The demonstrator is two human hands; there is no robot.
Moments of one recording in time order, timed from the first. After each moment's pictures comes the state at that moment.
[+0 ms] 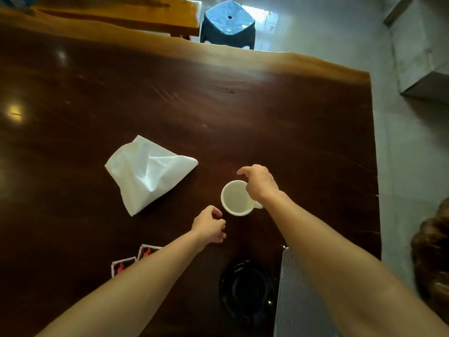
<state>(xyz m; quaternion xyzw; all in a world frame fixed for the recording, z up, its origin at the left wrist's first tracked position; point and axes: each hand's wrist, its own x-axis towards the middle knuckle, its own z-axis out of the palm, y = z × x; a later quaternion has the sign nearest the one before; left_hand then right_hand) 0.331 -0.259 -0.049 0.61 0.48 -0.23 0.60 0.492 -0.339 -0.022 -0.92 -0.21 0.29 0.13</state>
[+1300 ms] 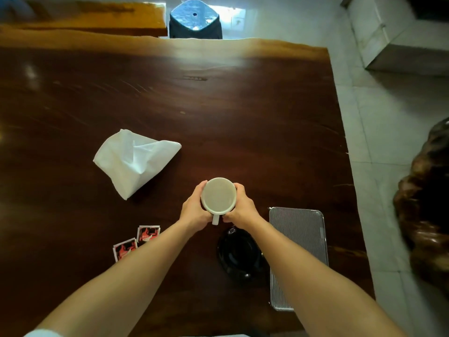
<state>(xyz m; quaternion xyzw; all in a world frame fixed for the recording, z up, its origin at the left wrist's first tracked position) 0.277 -0.281 -0.028 0.75 0.33 -0.16 0.56 0.351 -0.419 -0.019 -0.82 -0.01 0.43 0.39</state>
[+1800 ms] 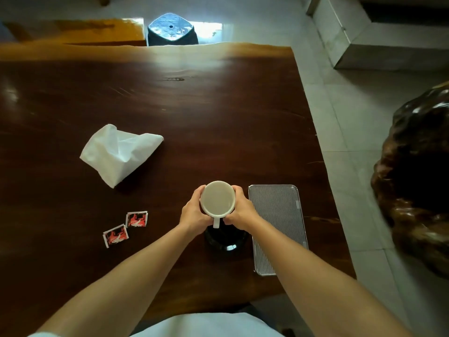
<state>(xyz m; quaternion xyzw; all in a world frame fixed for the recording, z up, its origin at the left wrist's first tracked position) 0.222 -0.352 -0.014 0.77 0.30 -0.16 0.54 0.291 -0.495 -0.004 -0.85 -0.03 0.39 0.34</state>
